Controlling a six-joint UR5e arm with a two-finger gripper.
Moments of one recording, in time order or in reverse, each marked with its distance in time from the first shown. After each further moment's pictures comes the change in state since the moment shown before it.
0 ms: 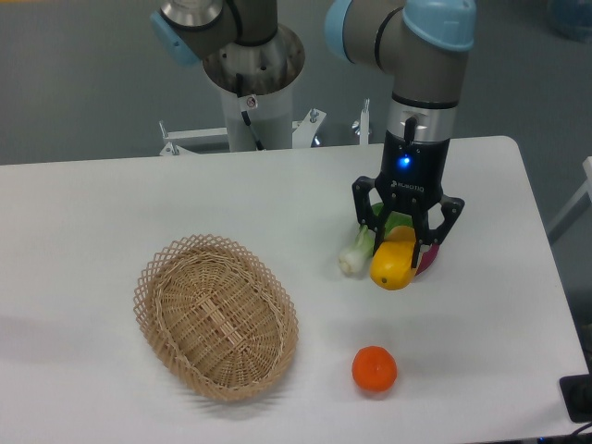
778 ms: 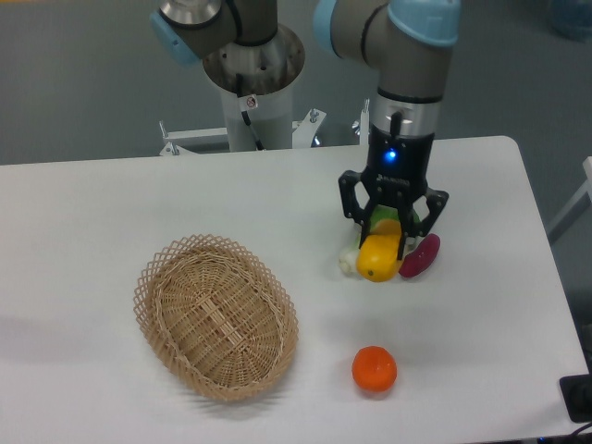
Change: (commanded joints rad) arm -0.044 0.098 -0.104 0.005 0.005 -0.129
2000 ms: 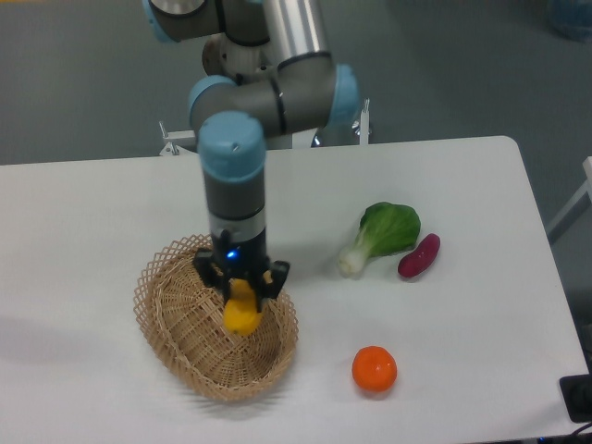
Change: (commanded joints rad) arm -0.445 -0.288 0.020 0.084 0.321 -0.503
